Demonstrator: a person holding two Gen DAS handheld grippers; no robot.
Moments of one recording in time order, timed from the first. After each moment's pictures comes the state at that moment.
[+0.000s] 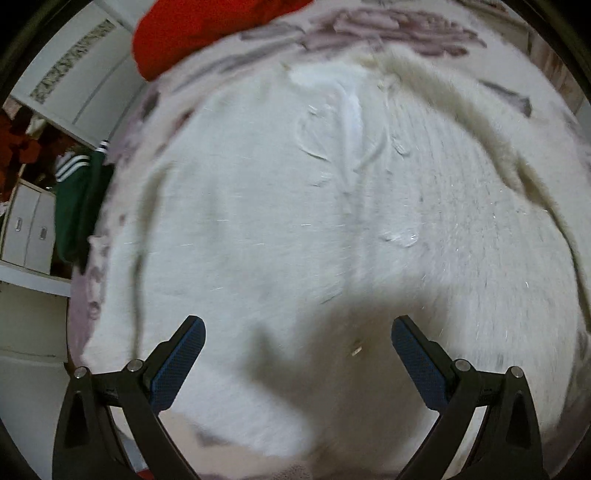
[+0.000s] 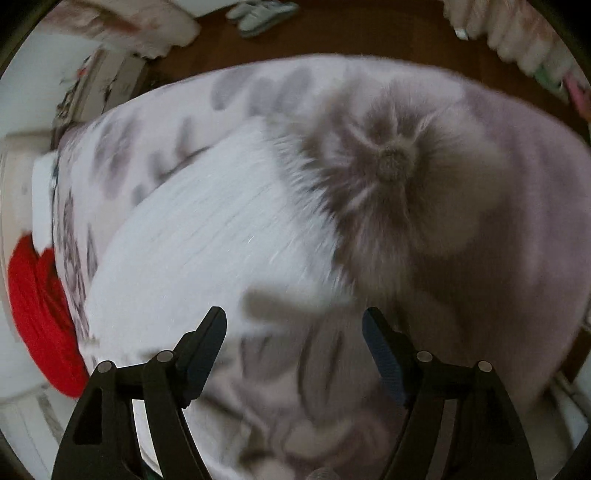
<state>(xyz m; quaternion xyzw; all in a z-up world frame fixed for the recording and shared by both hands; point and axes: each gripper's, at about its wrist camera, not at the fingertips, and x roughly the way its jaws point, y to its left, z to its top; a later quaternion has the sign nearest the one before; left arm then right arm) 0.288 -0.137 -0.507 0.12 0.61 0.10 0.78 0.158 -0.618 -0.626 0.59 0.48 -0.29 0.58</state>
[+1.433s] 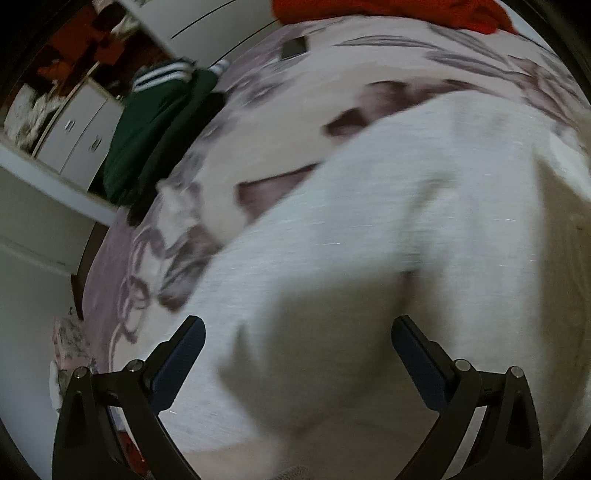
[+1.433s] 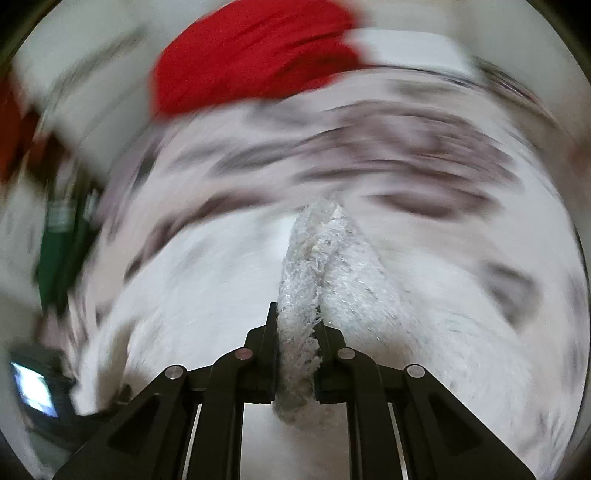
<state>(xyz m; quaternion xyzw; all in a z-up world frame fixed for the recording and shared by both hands) 0.346 0.112 -0.525 0.00 0.59 0.28 0.76 0.607 -0.036 -0.505 -0.05 0.53 0.18 0.83</state>
